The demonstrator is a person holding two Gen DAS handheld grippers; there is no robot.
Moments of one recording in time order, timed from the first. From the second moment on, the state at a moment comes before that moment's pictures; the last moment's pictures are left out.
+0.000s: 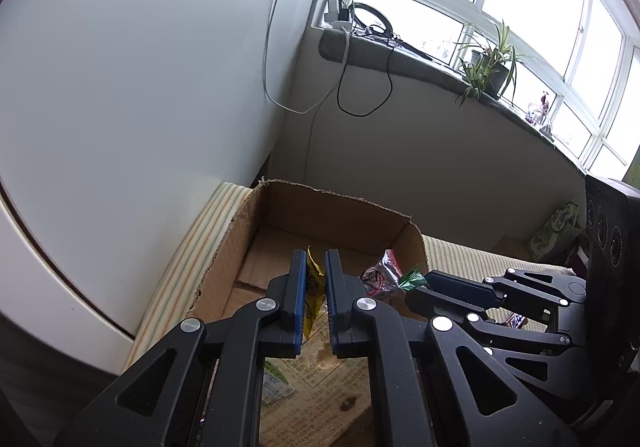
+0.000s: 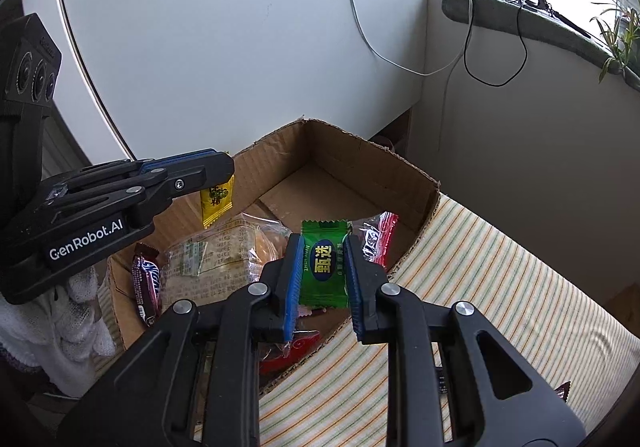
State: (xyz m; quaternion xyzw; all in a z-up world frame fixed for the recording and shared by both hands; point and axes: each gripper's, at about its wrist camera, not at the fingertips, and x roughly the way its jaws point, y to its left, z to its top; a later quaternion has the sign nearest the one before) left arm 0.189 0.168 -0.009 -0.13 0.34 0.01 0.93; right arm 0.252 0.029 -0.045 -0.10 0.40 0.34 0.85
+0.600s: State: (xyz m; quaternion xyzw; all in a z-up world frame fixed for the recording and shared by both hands) left arm 0.176 0.162 0.003 -0.12 0.32 0.02 0.94; right arm 0.230 0.010 -0.025 -0.12 0.37 0.33 0.86
